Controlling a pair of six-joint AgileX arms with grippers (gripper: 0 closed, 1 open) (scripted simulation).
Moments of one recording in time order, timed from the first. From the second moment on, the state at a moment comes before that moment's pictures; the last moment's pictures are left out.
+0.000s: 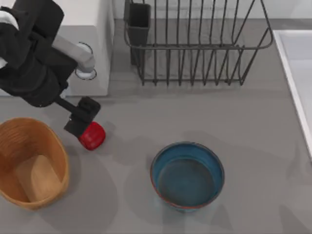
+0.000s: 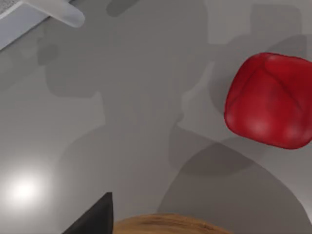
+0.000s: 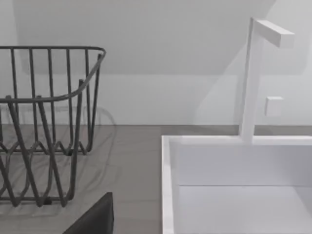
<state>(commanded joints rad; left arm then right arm) -0.34 1.57 1.17 -0.82 -0.05 0.27 0.00 0.00 0.00 0.00 0.00 0.00</state>
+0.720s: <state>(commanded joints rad) -0.42 1.96 1.45 -1.01 -0.06 0.34 0.00 0.00 0.00 0.00 0.00 0.00</state>
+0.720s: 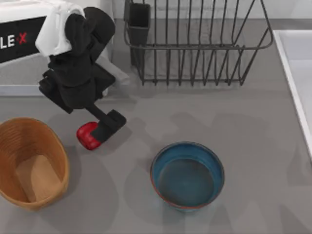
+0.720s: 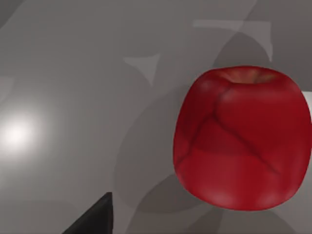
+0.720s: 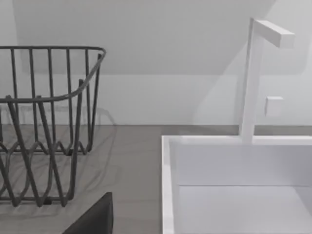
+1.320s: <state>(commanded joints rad) -0.41 2.05 1.33 -0.80 -0.06 0.35 0.00 0.00 0.00 0.00 0.00 0.00</state>
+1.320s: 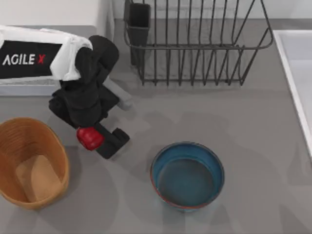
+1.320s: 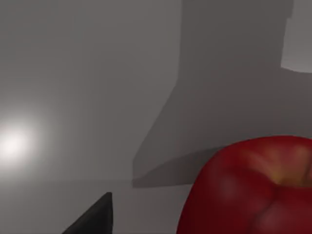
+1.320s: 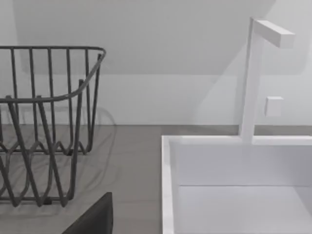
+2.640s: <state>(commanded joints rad) -0.41 2.07 1.32 -0.77 -0.06 0.35 0.00 0.00 0.00 0.00 0.00 0.00</state>
